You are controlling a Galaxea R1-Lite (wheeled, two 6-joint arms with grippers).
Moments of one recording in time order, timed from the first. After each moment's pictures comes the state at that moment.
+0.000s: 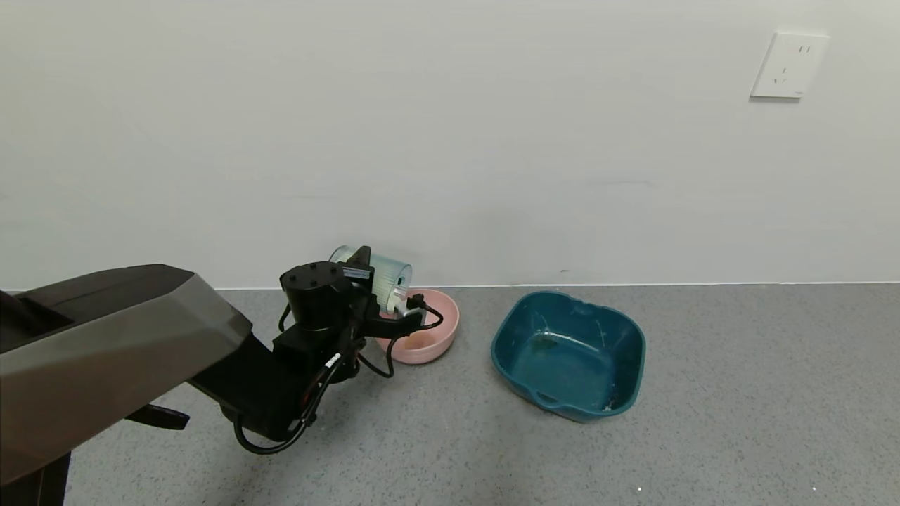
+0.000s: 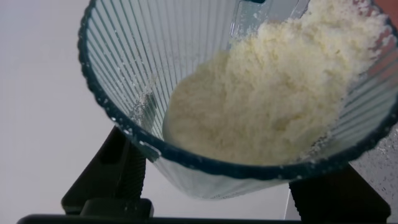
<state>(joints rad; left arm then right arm) -0.37 2.20 -0.90 -1.27 0.46 1.79 0.00 0.00 0.00 0.01 0.00 0.00</state>
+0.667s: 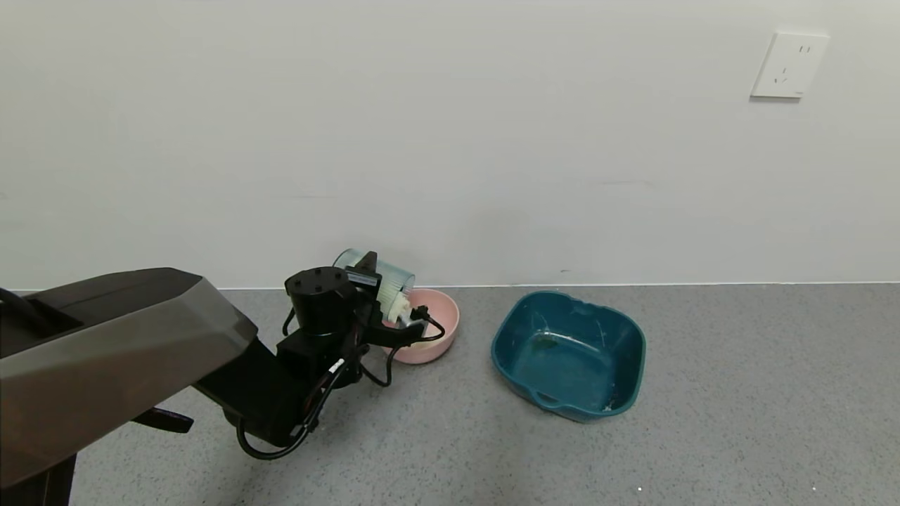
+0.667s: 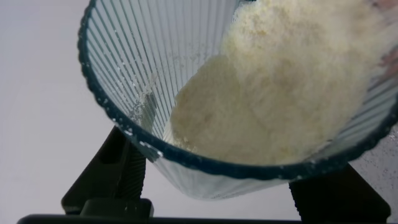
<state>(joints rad) -0.38 2.20 -0.89 -1.28 0.46 1.90 0.00 0.00 0.00 0.01 0.00 0.00</state>
